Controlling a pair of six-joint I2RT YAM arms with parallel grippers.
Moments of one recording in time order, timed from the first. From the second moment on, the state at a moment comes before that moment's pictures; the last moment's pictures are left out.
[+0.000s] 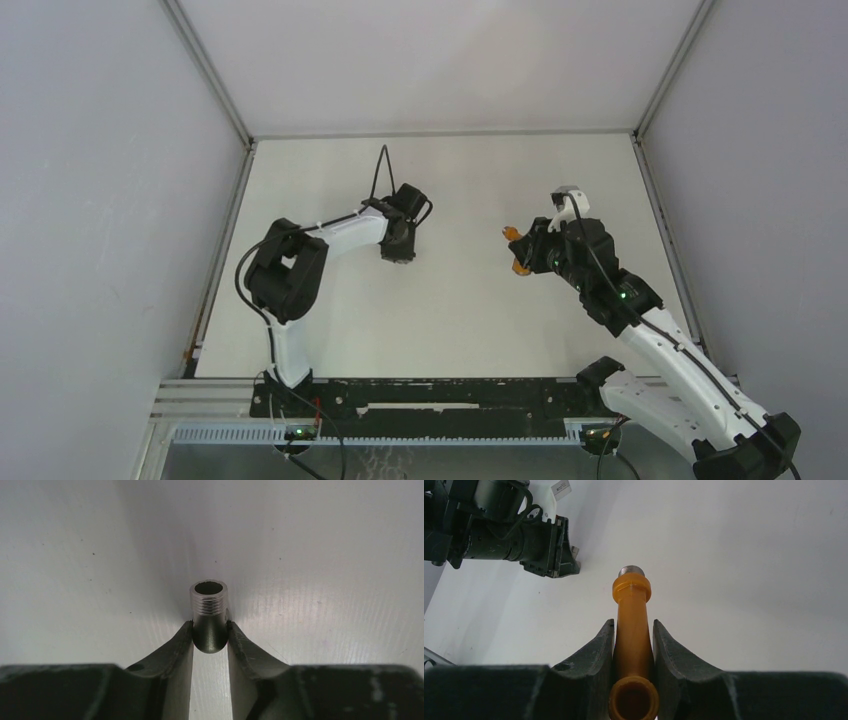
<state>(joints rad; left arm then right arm) -0.60 1.93 1.30 -0.60 -0.19 -0.46 0.51 0.81 0.77 -0.41 0.04 0.40</state>
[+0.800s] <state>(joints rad) -0.60 1.55 1.31 -0.73 -0.19 -0.40 0.39 0.81 0.77 -0.41 -0.22 0.42</state>
